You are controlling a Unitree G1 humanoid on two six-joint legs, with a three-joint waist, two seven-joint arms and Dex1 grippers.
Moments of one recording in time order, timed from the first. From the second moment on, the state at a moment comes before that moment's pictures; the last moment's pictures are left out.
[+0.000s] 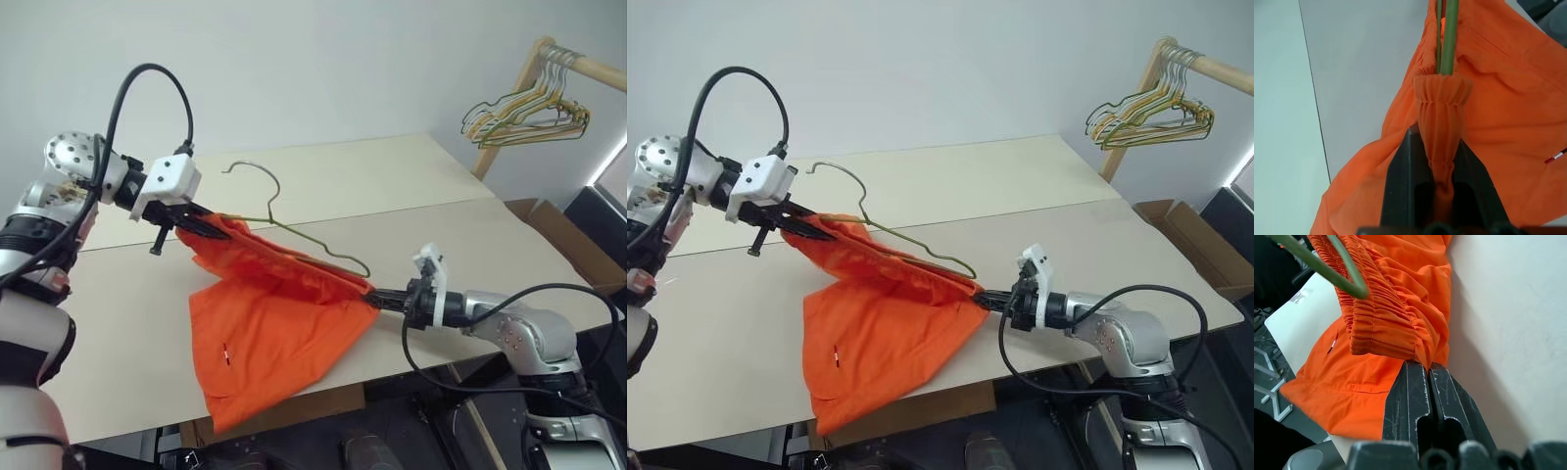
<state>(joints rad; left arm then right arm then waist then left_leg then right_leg) -1.17 0.99 -0.72 0.79 -0.58 -0.28 -1.61 -0.35 -0.56 -0.02 -0.11 0.67 0.97 0.86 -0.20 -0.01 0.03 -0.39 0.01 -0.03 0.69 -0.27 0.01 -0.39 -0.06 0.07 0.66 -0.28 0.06</state>
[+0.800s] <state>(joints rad) -1.17 0.90 -0.64 0.96 -0.38 -0.44 -1.61 -0.39 -0.63 0.03 -0.06 0.65 0.96 0.91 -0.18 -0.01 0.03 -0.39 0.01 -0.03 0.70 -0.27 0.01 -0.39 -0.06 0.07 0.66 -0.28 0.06</state>
